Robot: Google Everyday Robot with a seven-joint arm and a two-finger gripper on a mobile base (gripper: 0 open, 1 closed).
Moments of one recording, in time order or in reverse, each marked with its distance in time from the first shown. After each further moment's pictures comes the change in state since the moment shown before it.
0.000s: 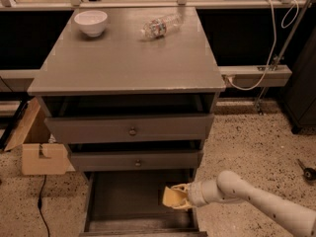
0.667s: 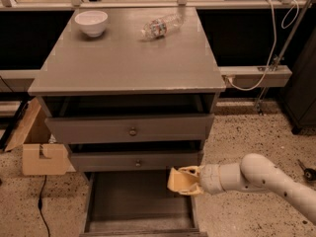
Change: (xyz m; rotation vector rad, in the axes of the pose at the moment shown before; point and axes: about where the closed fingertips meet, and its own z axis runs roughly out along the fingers) arm -0.132 -0.022 -0.128 0.087 -0.060 -0.053
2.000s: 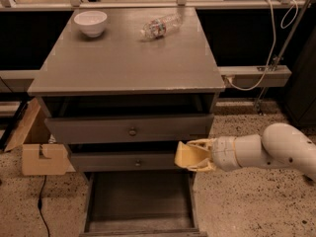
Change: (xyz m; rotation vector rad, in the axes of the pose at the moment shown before) arm -0.101 -0.056 -0.094 0.077 0.081 -0.105
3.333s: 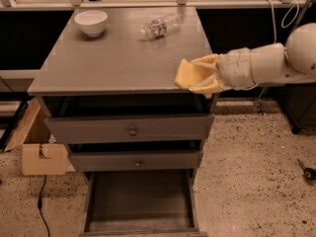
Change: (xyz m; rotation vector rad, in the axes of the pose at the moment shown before) arm -0.112 -0.190 -0.099 0.133 -0.080 -0.066
